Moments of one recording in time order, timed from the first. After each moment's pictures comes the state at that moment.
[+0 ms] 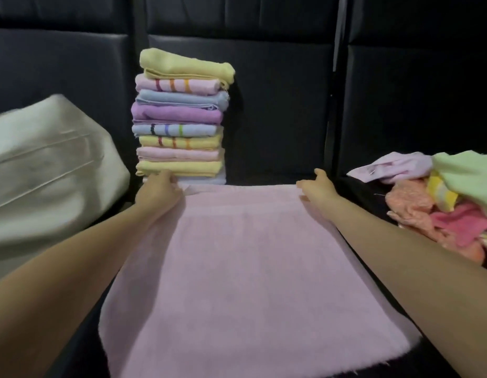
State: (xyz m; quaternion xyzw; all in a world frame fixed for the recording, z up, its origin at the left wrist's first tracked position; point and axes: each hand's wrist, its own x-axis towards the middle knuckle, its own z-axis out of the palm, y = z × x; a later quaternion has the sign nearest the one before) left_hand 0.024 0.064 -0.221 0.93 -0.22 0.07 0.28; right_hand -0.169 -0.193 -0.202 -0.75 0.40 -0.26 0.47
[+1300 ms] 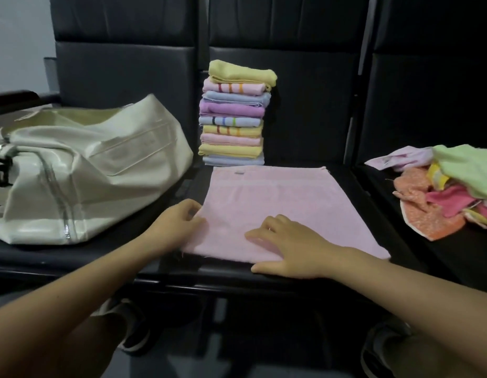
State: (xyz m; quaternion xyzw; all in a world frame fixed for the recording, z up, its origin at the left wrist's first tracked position) left_hand -0.159 0.234 -0.208 0.88 -0.26 -0.06 0.39; right_hand -0.310 0.020 -0.204 -0.99 -0.10 -0.03 0.04
